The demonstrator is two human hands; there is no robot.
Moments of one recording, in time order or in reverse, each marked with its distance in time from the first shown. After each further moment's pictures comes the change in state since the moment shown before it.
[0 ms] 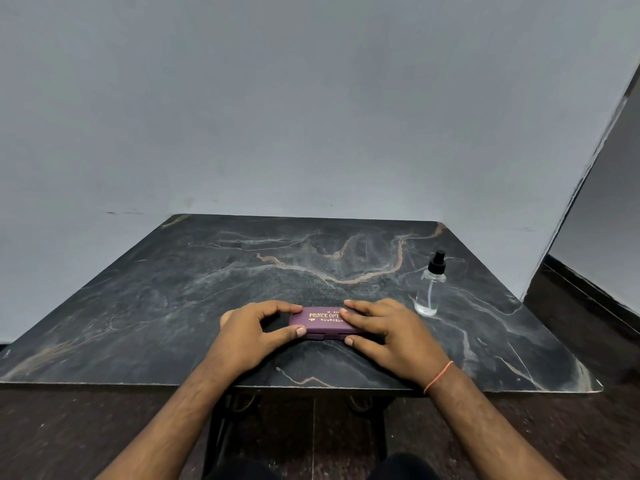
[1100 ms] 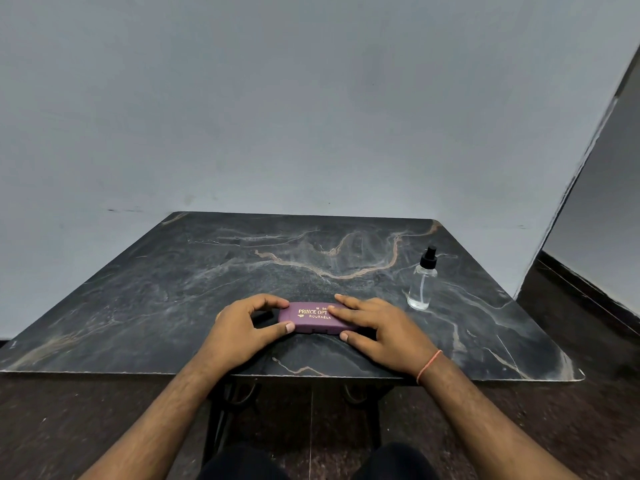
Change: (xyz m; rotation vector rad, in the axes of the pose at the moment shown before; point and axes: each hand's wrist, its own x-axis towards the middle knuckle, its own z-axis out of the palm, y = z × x) left_hand -0.009 -0.003 -0.006 -0.093 -0.017 -0.094; right_hand 0.000 -0.012 -0.010 0.055 -0.170 0.038
